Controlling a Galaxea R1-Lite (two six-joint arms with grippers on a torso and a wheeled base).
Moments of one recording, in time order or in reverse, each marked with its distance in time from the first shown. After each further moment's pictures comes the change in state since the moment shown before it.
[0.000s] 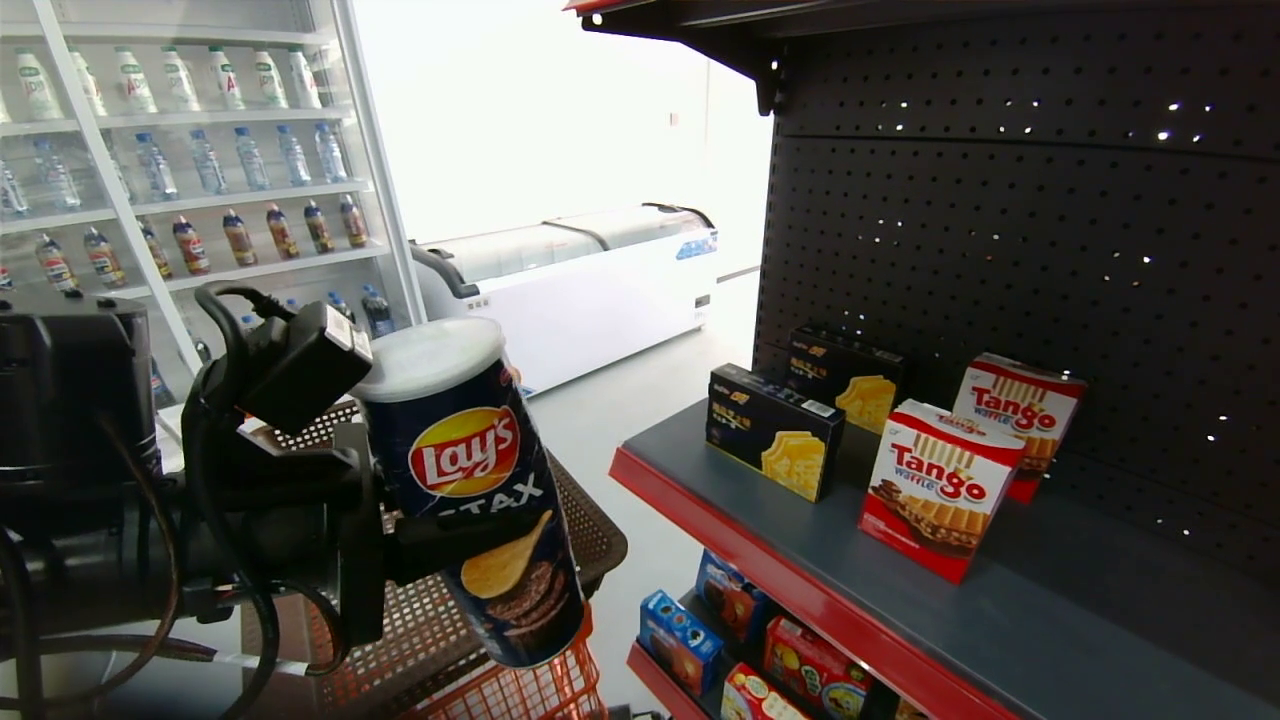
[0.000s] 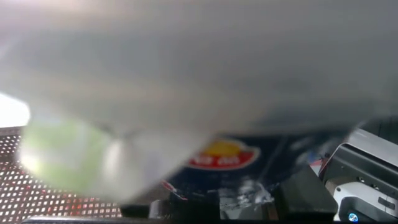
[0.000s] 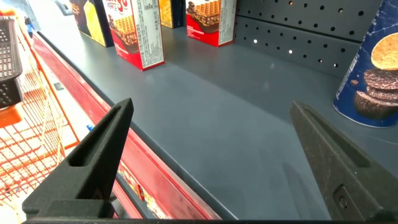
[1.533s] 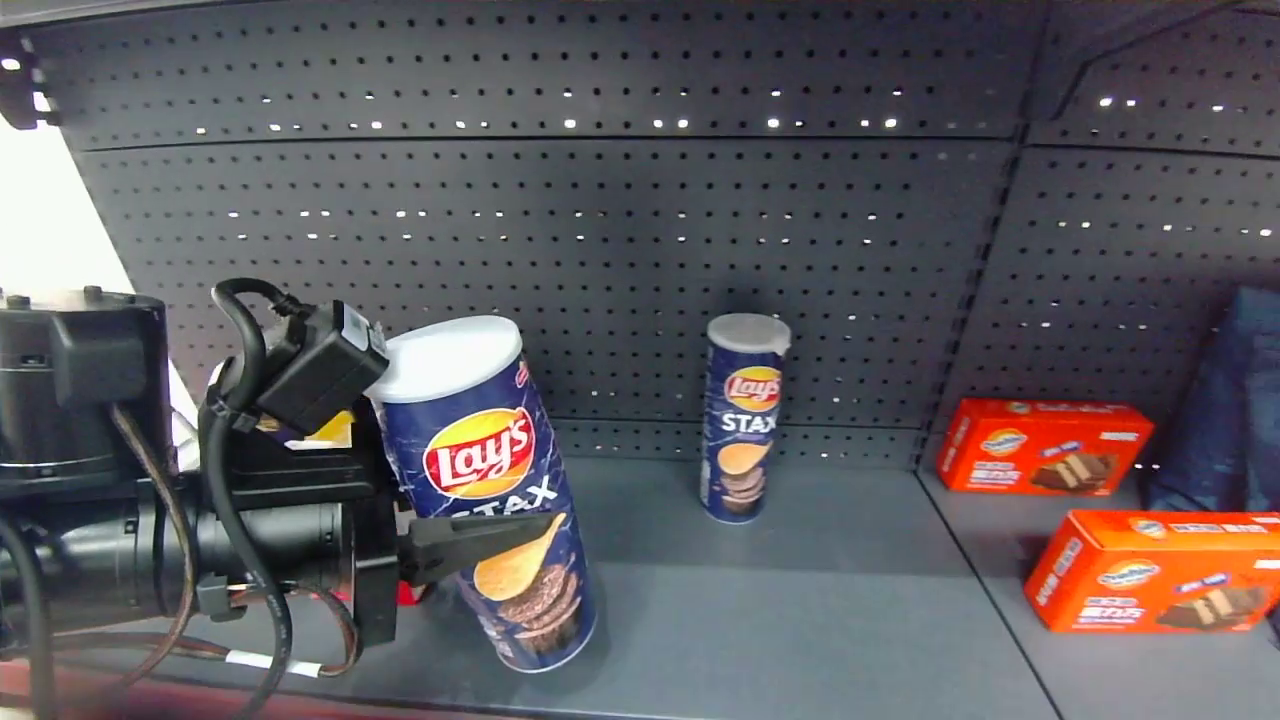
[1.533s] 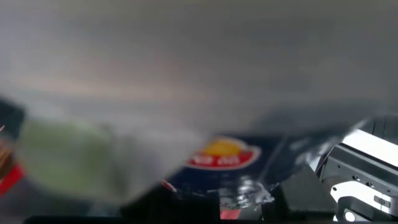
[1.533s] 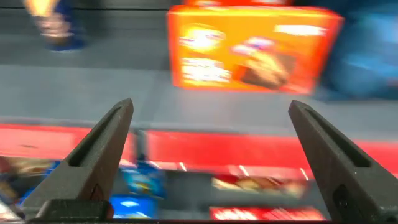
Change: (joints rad) left arm -0.027 0.016 -0.013 -0.001 0.000 0.000; right arm 0.000 0.000 0.000 0.000 0.000 0.000
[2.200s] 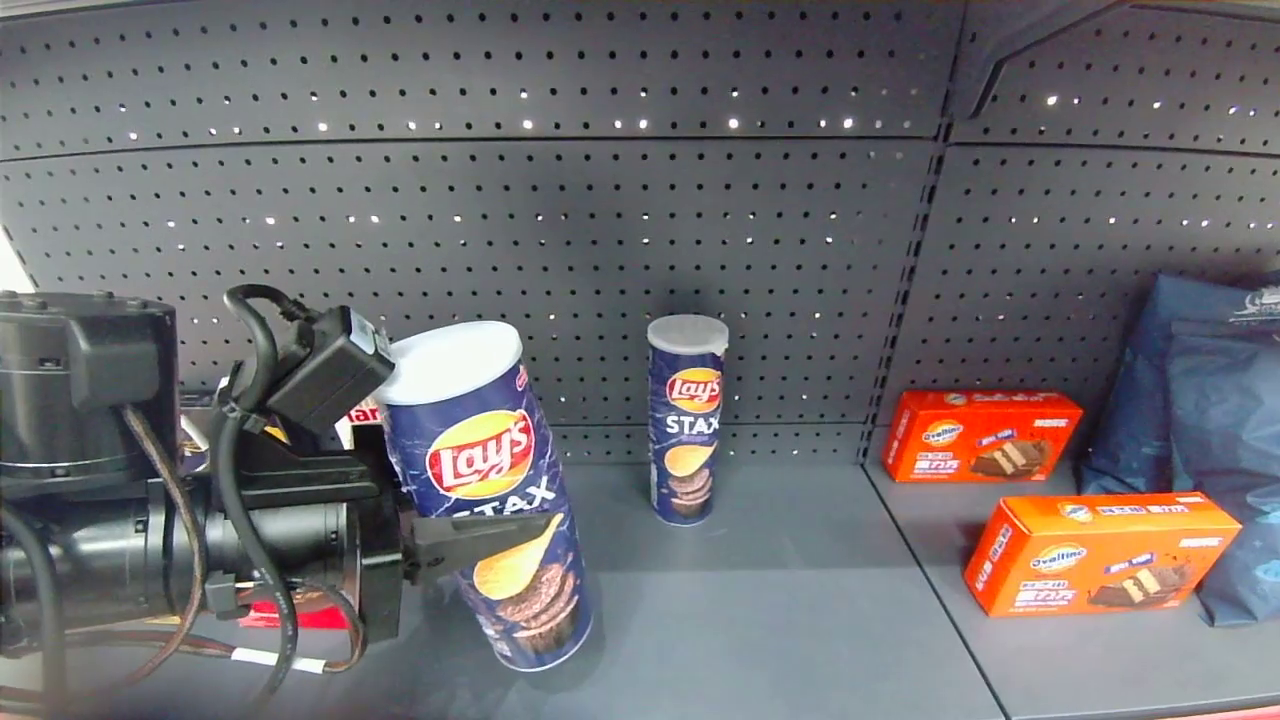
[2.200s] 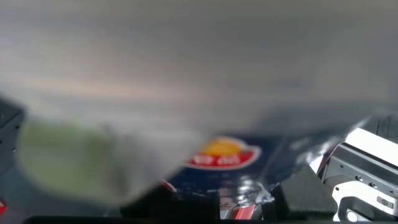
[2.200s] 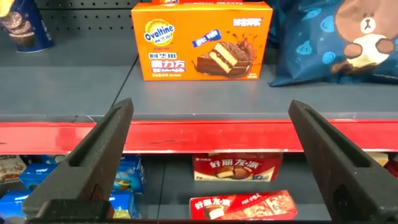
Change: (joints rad) left arm 0.010 0.005 0.005 -0.001 0.003 -0.001; right arm 0.000 0.000 0.000 0.001 0.000 0.000
